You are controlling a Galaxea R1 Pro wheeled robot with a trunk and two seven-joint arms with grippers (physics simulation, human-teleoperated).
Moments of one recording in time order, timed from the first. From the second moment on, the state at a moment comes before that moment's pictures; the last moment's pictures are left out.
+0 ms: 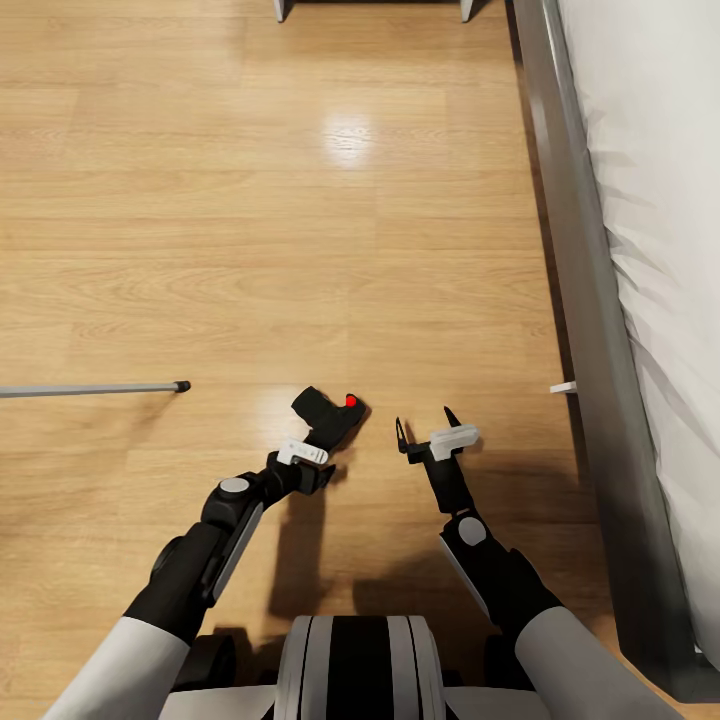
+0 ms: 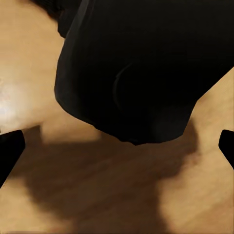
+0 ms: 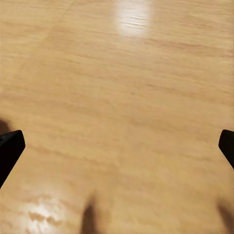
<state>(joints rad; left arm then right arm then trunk) -0.62 -0.01 -0.24 -1.21 -0.01 0.52 -0.23 -0.67 0.02 0.37 -0.85 0.08 -0.51 -0.22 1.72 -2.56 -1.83</state>
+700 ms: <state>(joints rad) -0.62 -0.03 -0.24 -1.21 -0.01 0.52 -0.21 -0.67 0.02 0.37 -0.85 0.08 -0.51 -0.22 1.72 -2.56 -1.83</state>
